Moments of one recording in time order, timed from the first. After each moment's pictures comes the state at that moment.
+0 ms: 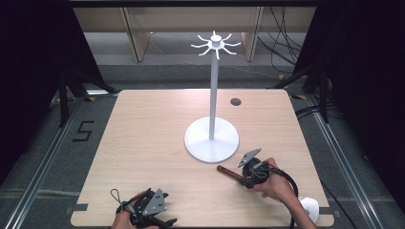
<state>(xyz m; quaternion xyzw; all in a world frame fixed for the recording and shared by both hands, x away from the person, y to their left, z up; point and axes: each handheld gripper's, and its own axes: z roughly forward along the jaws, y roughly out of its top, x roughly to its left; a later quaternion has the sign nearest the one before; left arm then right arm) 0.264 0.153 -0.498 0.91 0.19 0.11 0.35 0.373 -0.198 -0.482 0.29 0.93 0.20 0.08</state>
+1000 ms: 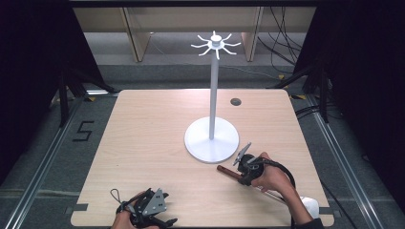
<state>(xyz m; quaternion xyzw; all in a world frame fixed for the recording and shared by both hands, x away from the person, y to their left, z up) 0.264 0.153 -0.499 0.91 0.19 0.12 0.35 0.390 -0.185 -0.477 0.25 0.96 0.13 0.03</state>
